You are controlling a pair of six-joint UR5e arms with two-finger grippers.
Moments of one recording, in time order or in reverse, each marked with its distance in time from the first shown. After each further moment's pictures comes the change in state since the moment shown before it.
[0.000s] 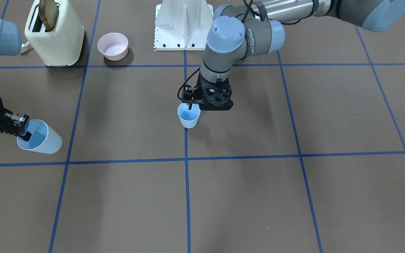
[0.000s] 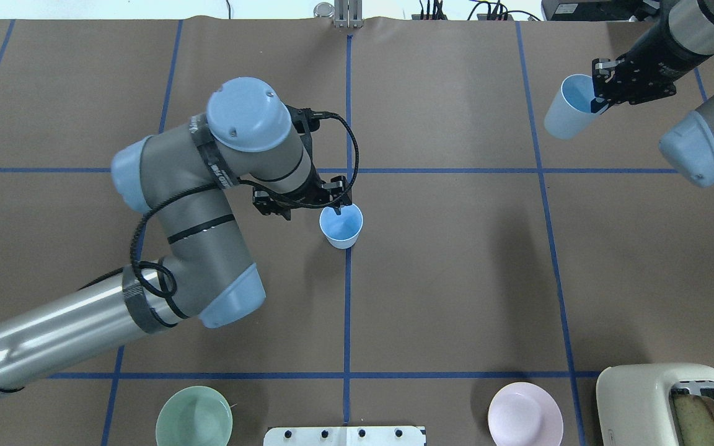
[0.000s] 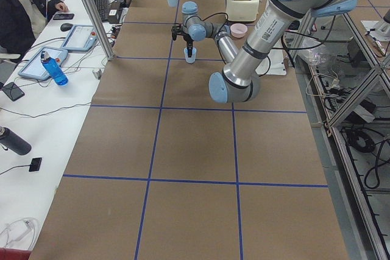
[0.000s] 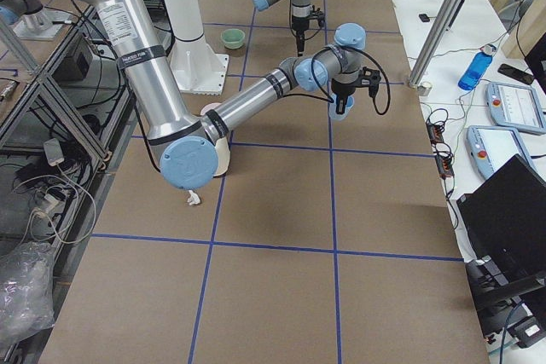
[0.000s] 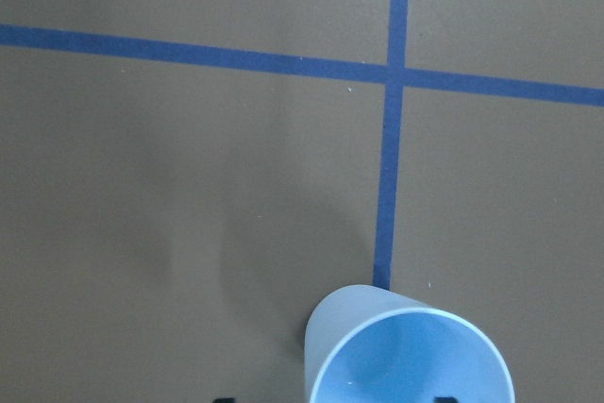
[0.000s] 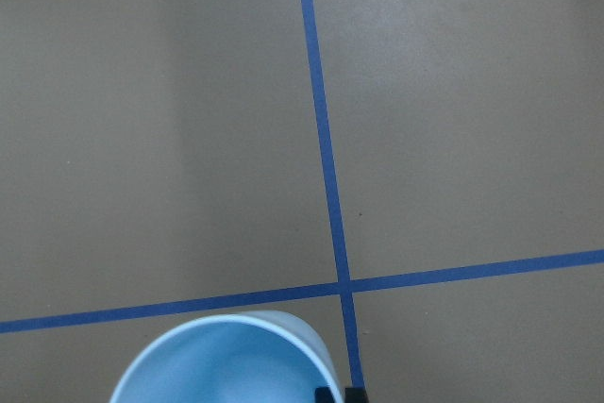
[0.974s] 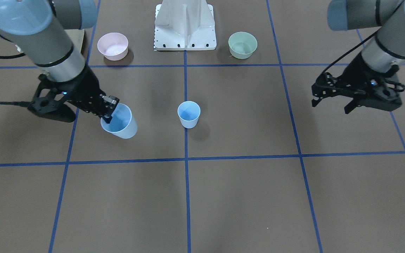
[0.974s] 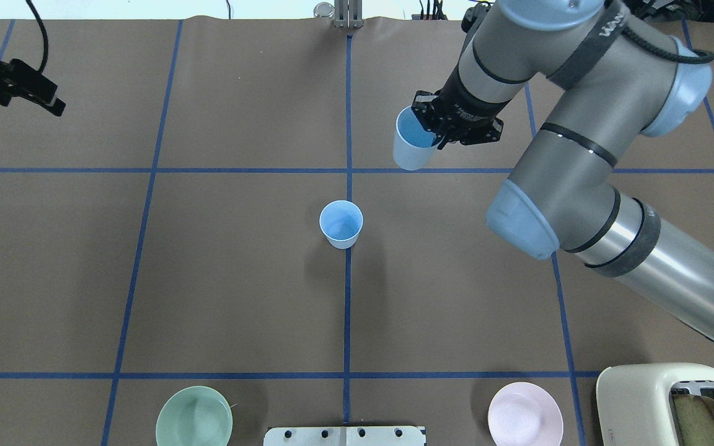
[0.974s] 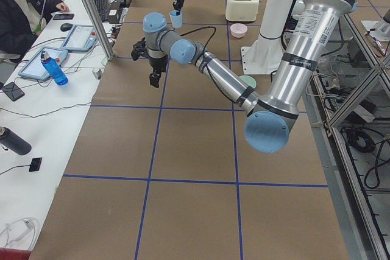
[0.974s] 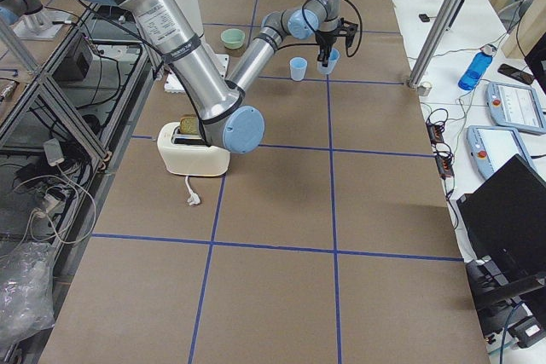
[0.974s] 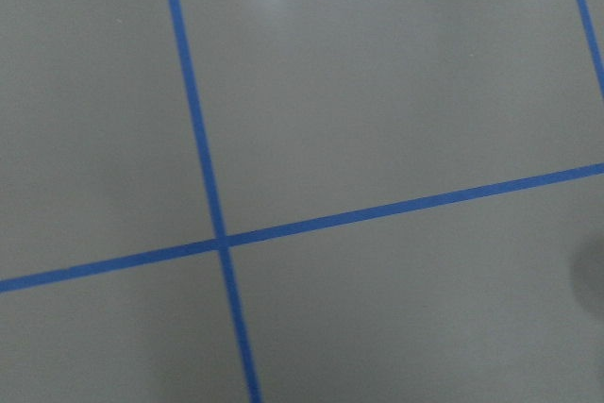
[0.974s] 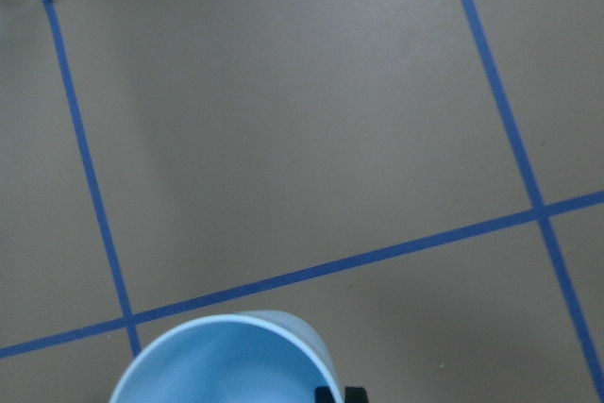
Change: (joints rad) left arm -0.595 0.427 -0.239 0.153 -0.326 0.866; right arm -0.365 0.301 0.036 -0.130 -0.254 0.504
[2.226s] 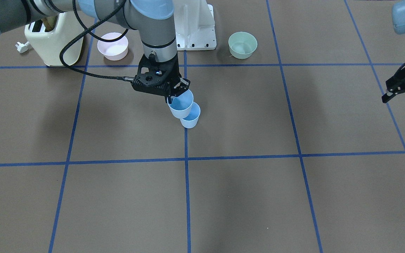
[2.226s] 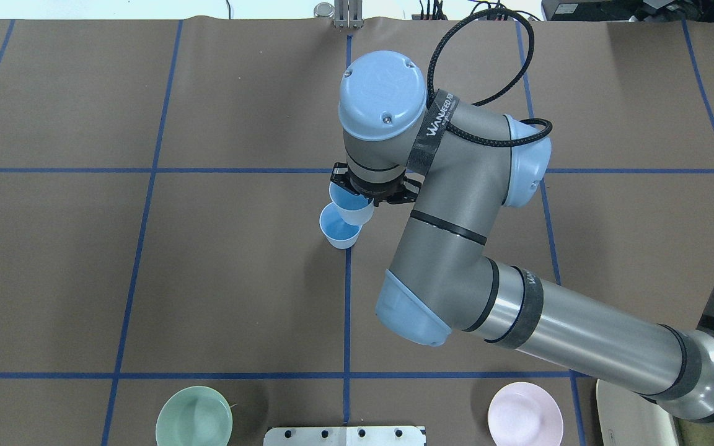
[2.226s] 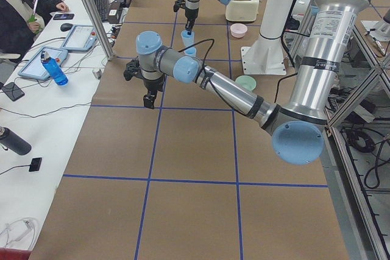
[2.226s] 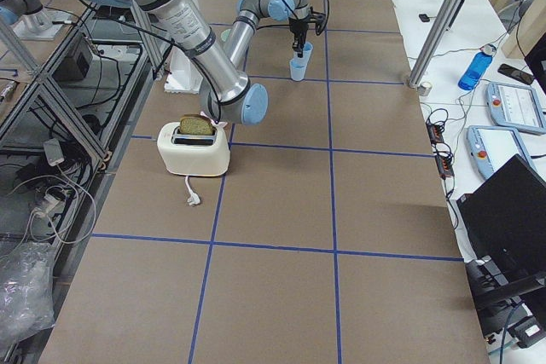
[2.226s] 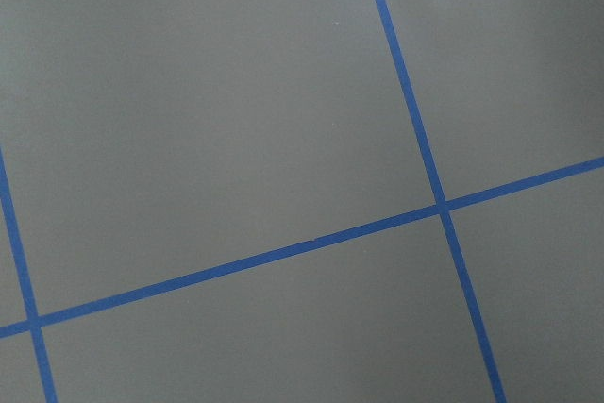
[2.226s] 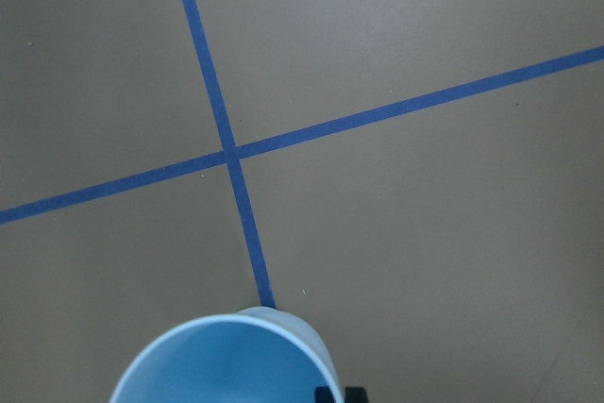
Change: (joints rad) left arm -0.113 0.092 0.021 0.000 -0.032 0.166; right arm -0.205 0.145 -0.101 -0.140 -0.200 0.042
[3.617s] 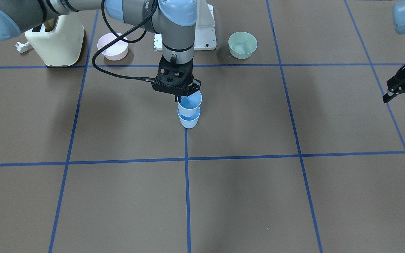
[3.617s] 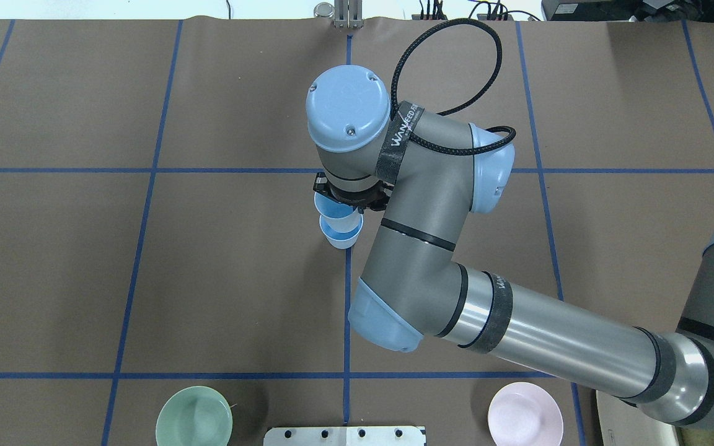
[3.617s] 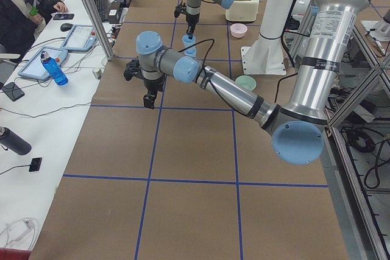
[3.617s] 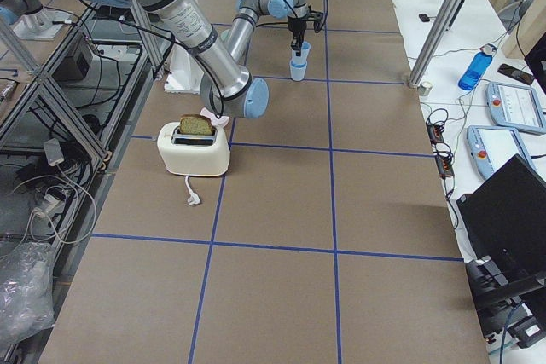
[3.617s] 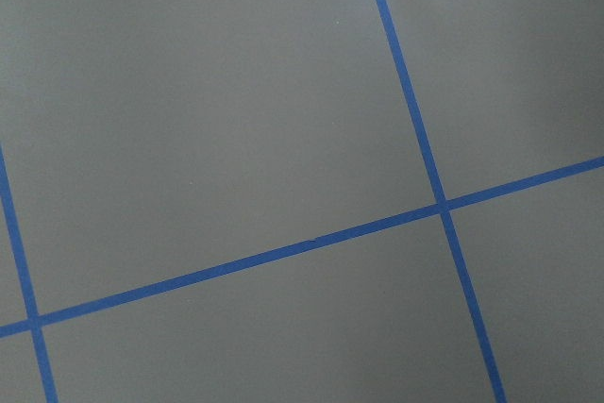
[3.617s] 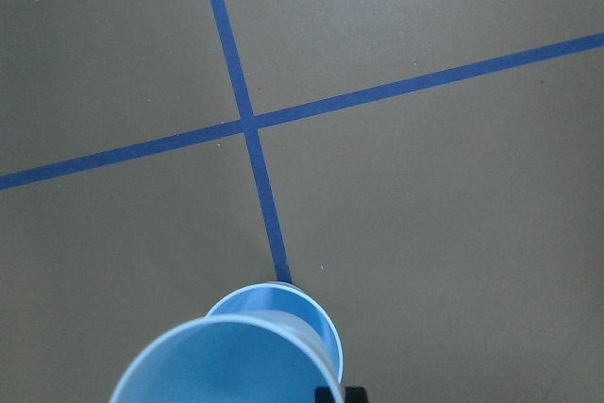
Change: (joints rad) left arm 0.000 0.001 -0.001 0.000 0.000 0.000; right arm -0.026 0.047 -0.070 0.008 -0.015 -0.010
